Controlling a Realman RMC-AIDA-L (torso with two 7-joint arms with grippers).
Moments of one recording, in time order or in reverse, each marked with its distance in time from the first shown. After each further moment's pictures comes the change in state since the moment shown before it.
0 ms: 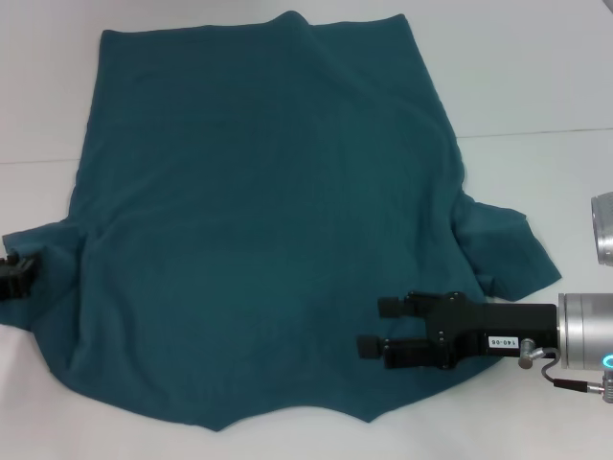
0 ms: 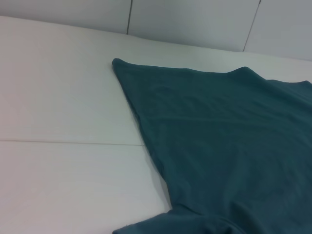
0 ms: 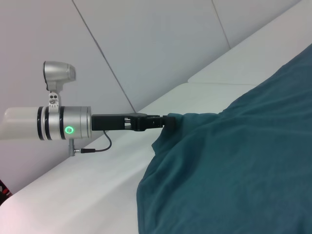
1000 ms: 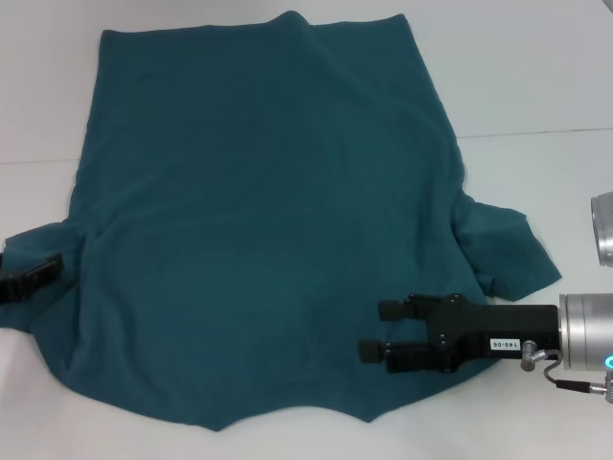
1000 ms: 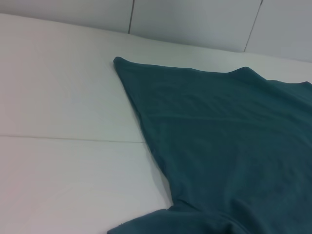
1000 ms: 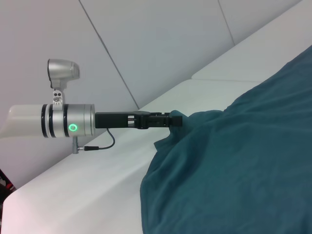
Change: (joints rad) left arm 0.001 0.003 -0.023 -0.017 -0.003 0.009 0.018; right arm 0.000 0.000 -0.002 -0.012 -0.012 -0.014 0.004
